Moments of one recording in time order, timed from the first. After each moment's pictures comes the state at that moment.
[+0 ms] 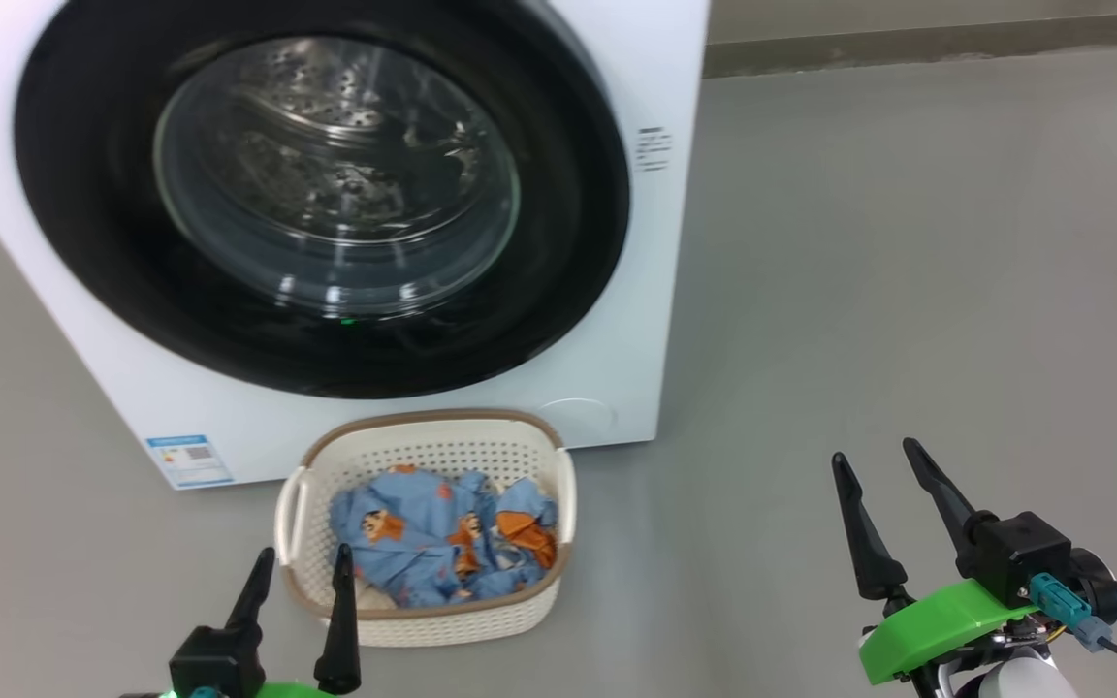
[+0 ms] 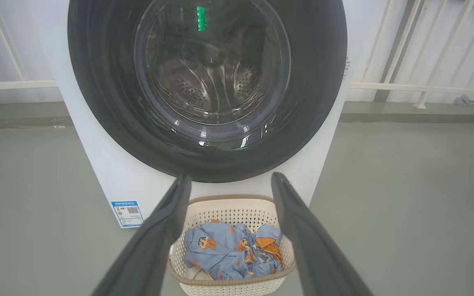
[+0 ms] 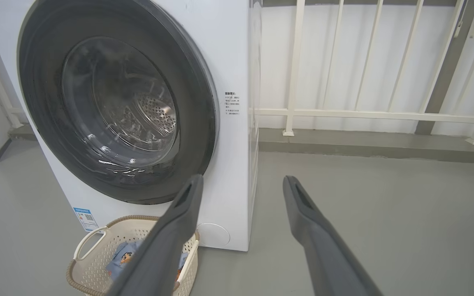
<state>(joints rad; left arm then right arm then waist) -0.02 0.04 -0.18 0.23 -0.21 0.09 -0.25 -0.12 -0.04 -0.02 0.24 0.07 0.13 -0.25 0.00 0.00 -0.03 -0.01</state>
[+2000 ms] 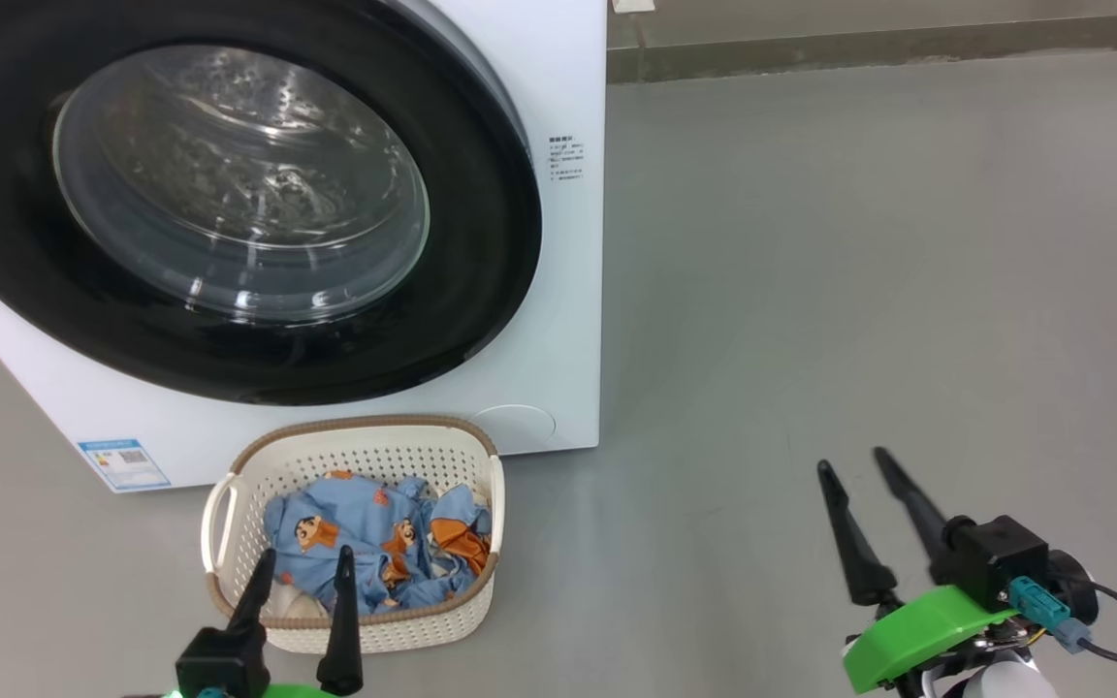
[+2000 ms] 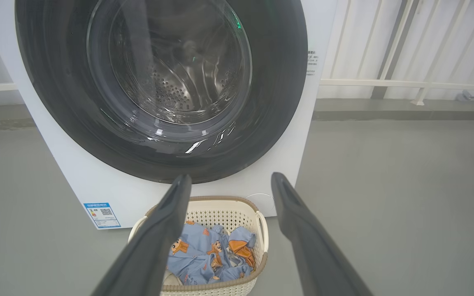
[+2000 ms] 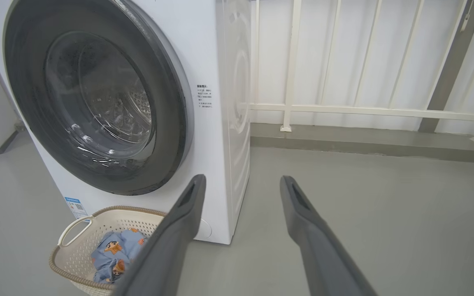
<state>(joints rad) -0.02 0.04 -0.18 0.23 -0.19 0.11 -0.25 -0.12 -0.05 0.01 0.25 0.07 0.13 -0.25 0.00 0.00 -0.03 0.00</state>
